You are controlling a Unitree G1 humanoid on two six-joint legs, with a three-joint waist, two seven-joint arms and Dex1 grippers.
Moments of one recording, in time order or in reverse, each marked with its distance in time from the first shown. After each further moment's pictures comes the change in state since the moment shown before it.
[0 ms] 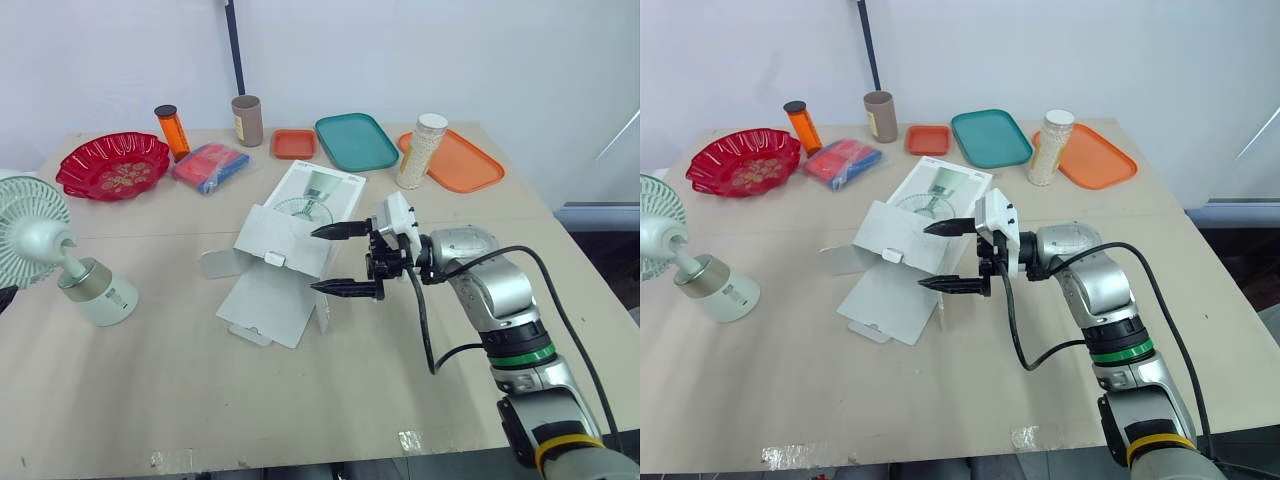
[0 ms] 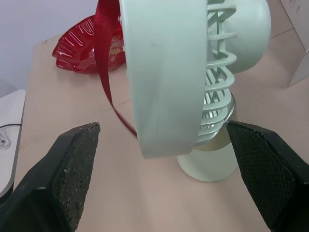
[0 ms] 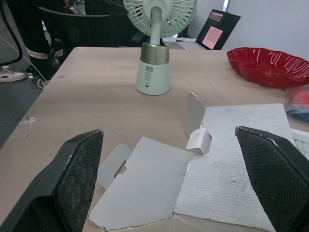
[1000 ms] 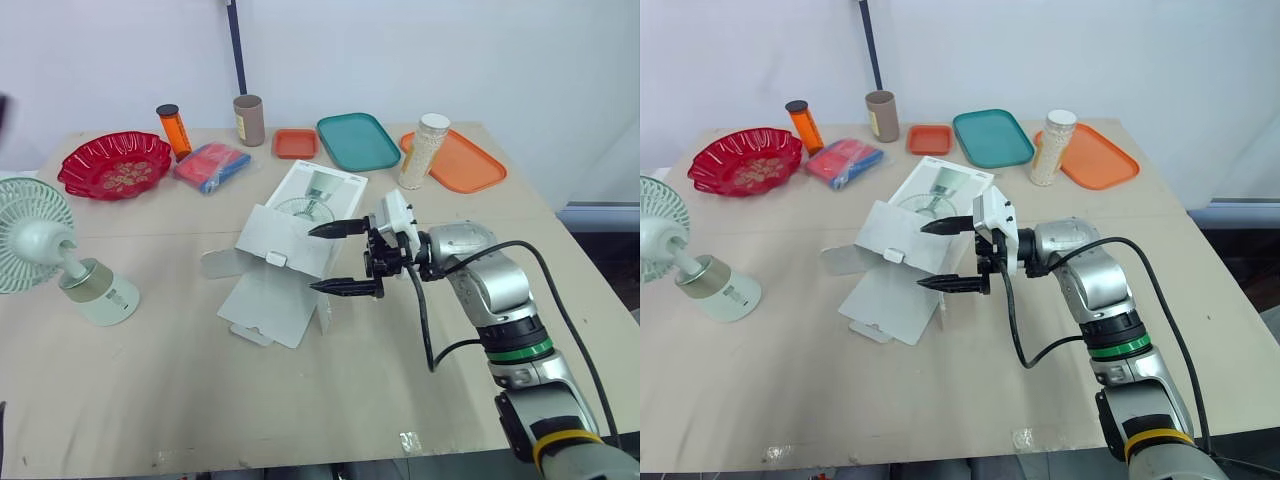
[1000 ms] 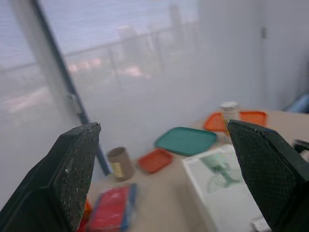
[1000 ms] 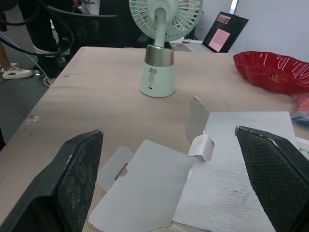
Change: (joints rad) left arm -0.382 0.140 0.020 -0.537 -0.747 0.343 0.432; right arm -0.026 0.005 0.007 0.025 -0.002 -0.010 0.025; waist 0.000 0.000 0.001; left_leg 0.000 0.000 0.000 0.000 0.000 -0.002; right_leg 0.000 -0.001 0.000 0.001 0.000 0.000
